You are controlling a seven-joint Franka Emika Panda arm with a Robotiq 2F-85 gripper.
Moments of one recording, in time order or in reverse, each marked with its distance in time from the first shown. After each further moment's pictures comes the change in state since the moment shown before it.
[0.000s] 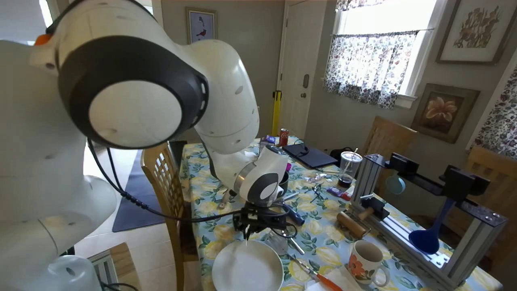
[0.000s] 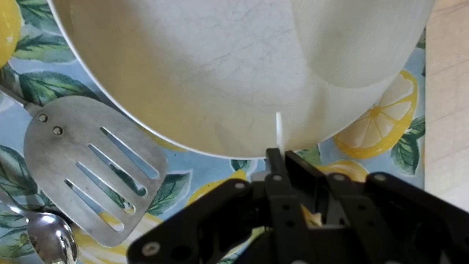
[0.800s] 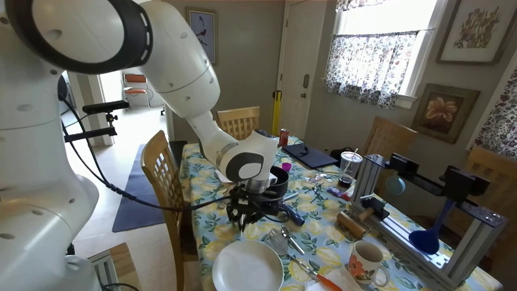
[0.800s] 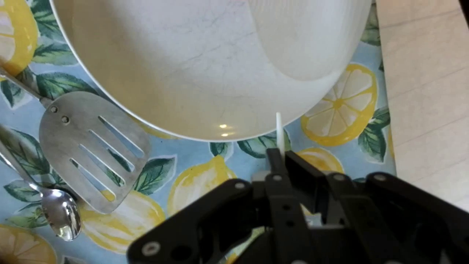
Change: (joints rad) arm 0.504 -0.320 -0.409 -0.078 0.399 -0.012 -0.195
